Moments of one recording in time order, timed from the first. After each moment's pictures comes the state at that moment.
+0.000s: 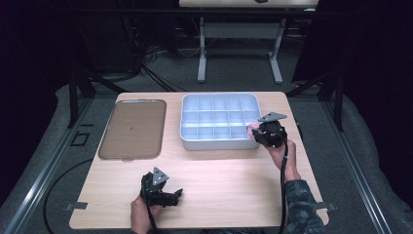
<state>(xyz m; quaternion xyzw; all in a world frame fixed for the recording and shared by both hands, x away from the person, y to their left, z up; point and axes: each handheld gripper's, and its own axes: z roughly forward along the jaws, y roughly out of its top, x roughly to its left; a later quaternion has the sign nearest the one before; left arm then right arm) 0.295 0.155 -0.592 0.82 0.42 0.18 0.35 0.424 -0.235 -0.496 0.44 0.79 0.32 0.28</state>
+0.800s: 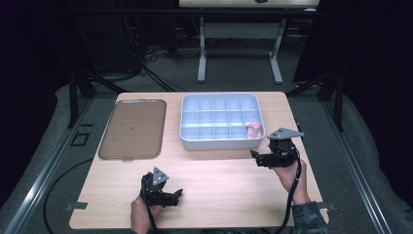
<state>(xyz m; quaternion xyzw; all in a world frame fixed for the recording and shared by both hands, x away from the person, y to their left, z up) 0.295 0.155 -0.592 0.82 0.42 0.18 0.35 0.339 -0.239 -0.473 0.43 0.79 0.36 0.23</state>
